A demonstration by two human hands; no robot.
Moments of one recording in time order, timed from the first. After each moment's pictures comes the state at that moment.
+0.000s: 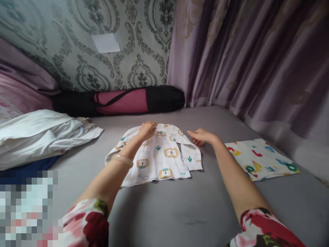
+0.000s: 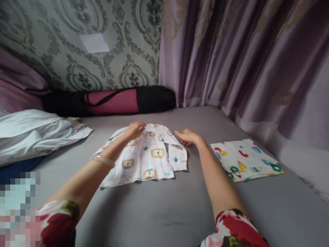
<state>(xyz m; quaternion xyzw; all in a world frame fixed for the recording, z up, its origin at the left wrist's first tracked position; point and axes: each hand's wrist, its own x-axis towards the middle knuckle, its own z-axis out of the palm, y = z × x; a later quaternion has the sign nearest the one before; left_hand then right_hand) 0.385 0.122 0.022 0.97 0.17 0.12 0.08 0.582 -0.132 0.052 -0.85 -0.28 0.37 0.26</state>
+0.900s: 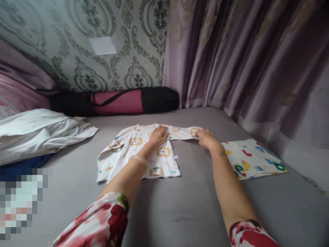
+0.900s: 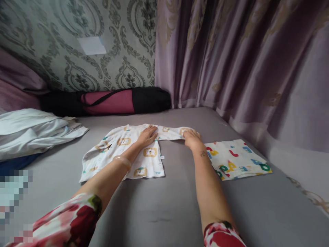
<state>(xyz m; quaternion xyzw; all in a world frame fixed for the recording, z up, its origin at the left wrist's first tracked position) 0.438 0.046 -0.022 0.96 0.17 0.15 0.18 0.577 -0.181 0.071 -0.92 -0.39 0.05 0.04</state>
